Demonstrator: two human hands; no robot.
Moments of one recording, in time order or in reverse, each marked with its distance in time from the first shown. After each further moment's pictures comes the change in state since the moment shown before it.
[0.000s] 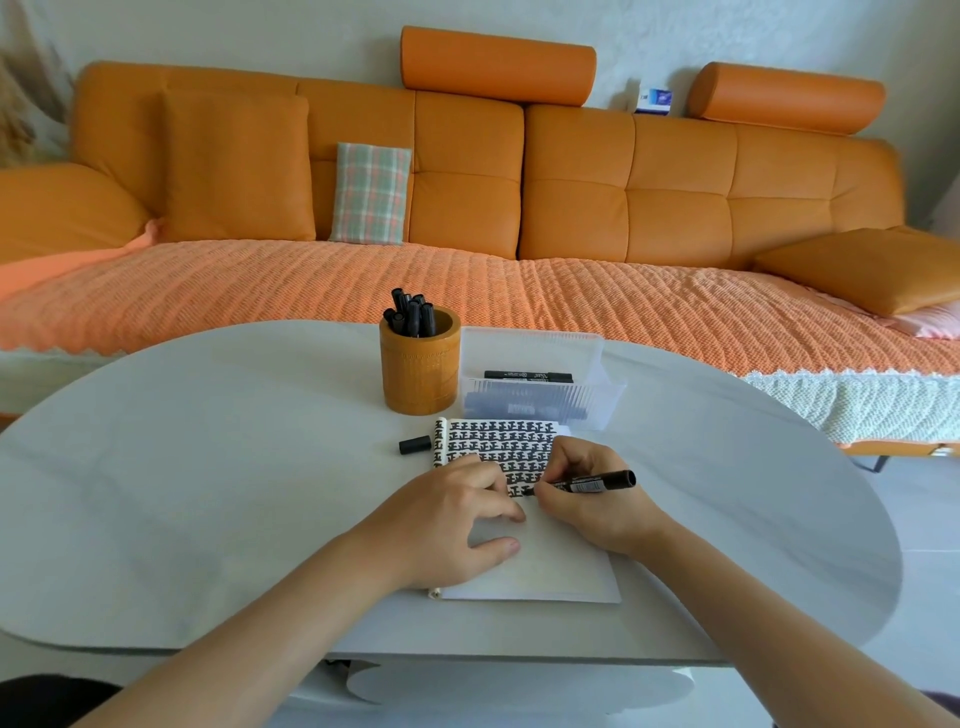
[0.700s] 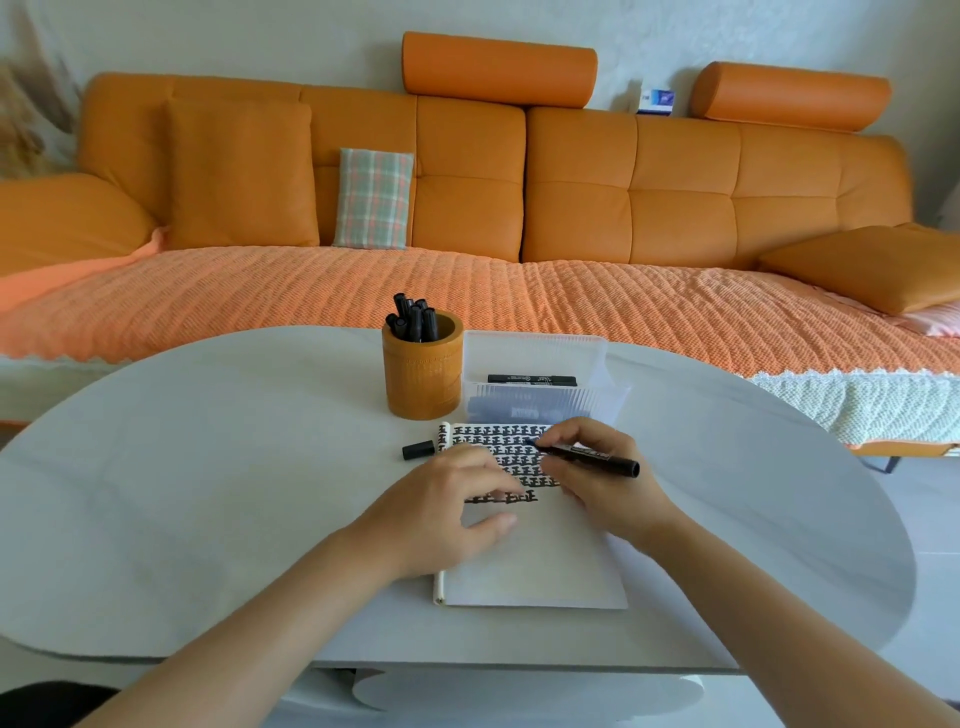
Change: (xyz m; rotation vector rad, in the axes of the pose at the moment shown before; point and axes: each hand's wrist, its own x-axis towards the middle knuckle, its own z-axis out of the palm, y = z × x) left_hand 0.004 -0.013 -0.004 -0.114 0.134 -0.026; right_hand 0.008 -0.015 -0.001 0.191 0.130 0.028
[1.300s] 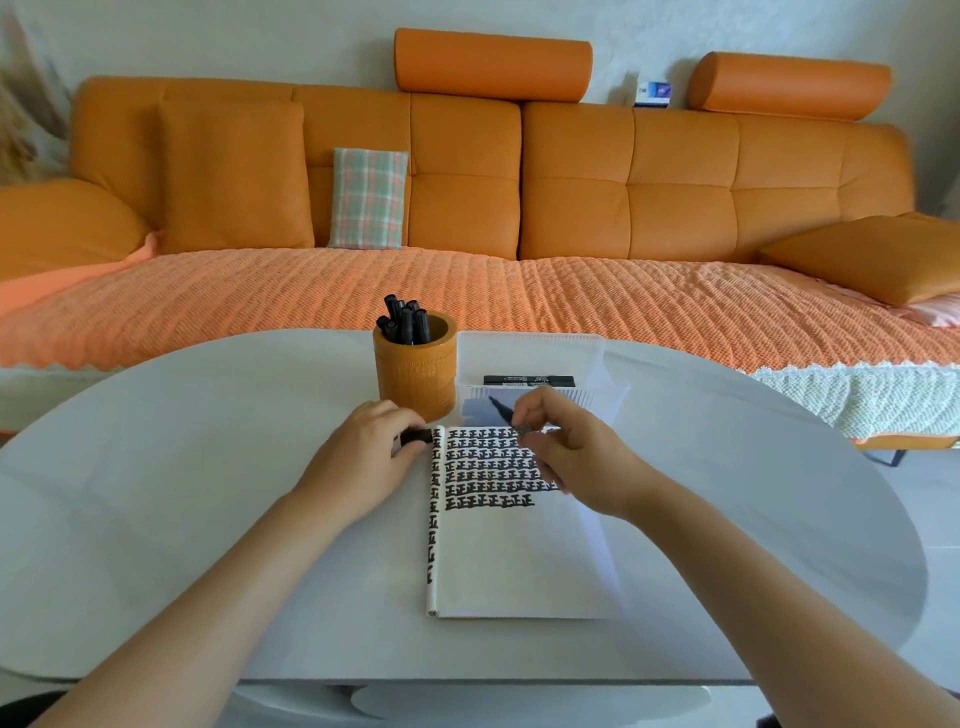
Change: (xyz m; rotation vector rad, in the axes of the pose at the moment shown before) left_hand 0.009 -0.059 -0.034 0.272 0.141 -0.335; right_hand 0.024 -0.023 0.001 -0.325 -0.226 -0.055
